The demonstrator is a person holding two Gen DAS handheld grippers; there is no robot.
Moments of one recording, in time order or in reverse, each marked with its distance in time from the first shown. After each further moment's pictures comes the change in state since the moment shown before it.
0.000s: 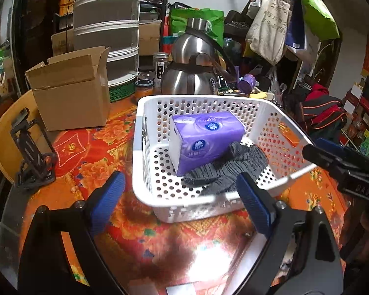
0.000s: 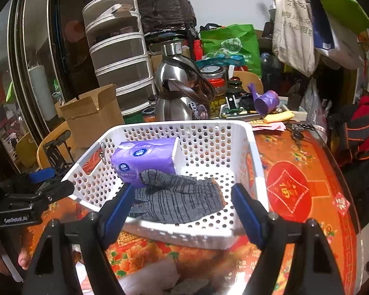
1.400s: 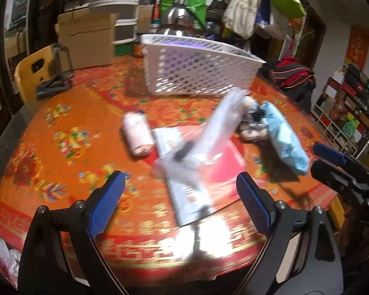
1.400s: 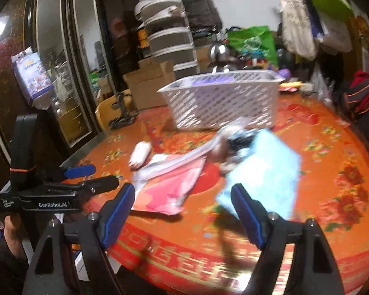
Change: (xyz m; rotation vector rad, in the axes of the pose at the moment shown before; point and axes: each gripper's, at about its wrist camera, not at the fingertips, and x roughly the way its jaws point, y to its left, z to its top) left arm -0.152 -0.014 -0.237 0.017 0.042 -0.106; right arm -0.166 0.090 -0.223 -0.015 -0.053 0.131
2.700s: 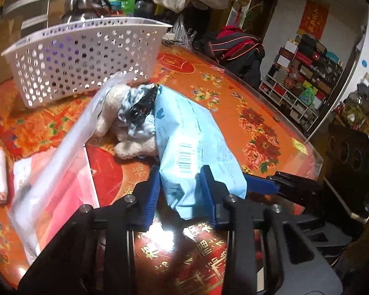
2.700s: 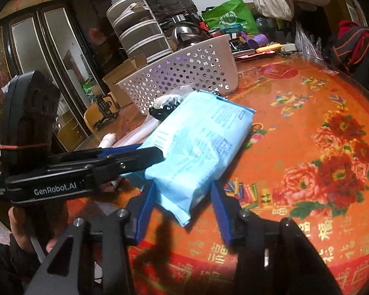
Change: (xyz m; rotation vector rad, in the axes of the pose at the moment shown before) left arm 0.109 -0.140 0.035 0.141 0.136 -0.308; right arm 0.025 -0.117 -0.036 0.166 0.072 0.101
